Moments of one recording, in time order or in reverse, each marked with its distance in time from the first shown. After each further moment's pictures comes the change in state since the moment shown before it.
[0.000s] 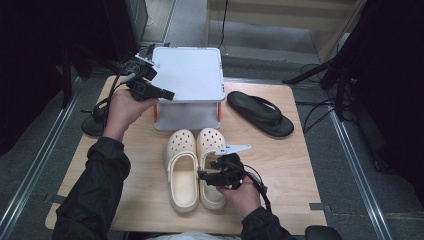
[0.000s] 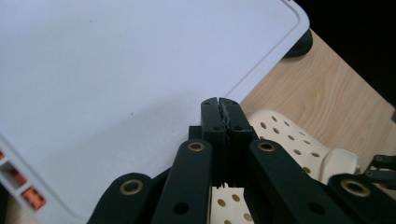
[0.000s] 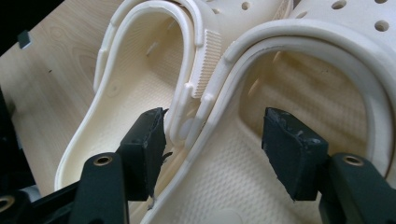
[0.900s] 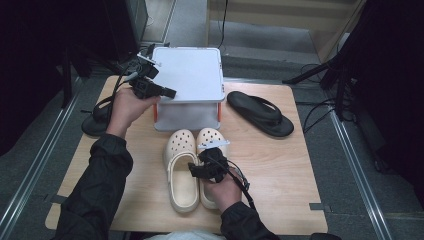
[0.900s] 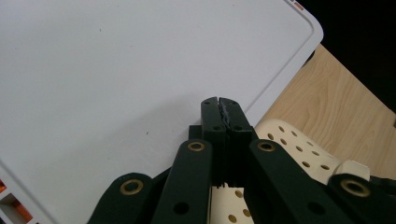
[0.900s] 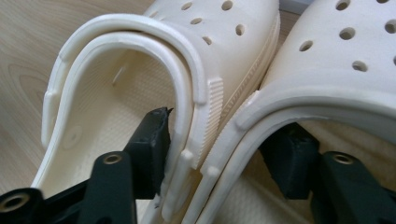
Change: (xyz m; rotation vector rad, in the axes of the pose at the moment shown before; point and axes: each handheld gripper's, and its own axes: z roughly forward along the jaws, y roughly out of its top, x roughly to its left) left arm 0.013 0.001 0.009 -0.027 -0.033 -0.015; right arm 0.020 0.022 0.038 0.018 -0.177 0.022
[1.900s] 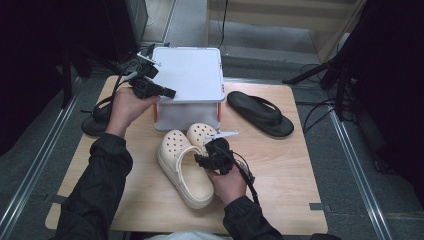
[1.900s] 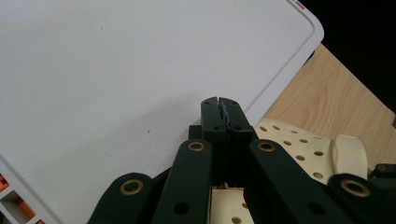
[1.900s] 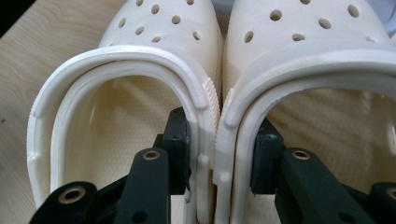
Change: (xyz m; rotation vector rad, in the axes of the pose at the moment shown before) left arm 0.001 0.000 -0.001 0.007 -0.004 -0.007; right arm -0.014 0.021 -0.016 0.002 0.031 0.078
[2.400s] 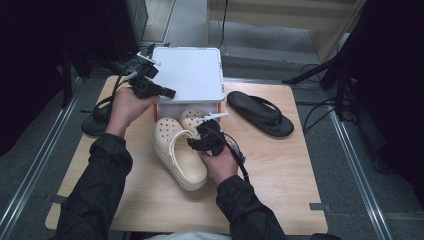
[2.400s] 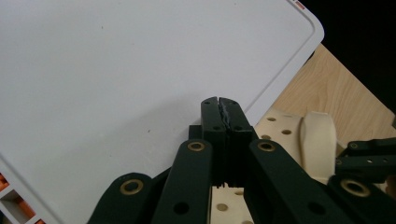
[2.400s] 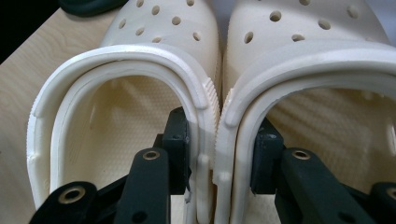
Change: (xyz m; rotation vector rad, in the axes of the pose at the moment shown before) left arm 0.000 0.000 0.000 0.000 0.000 -0.003; right arm -0.001 0.048 0.023 -0.007 0.006 -0.052
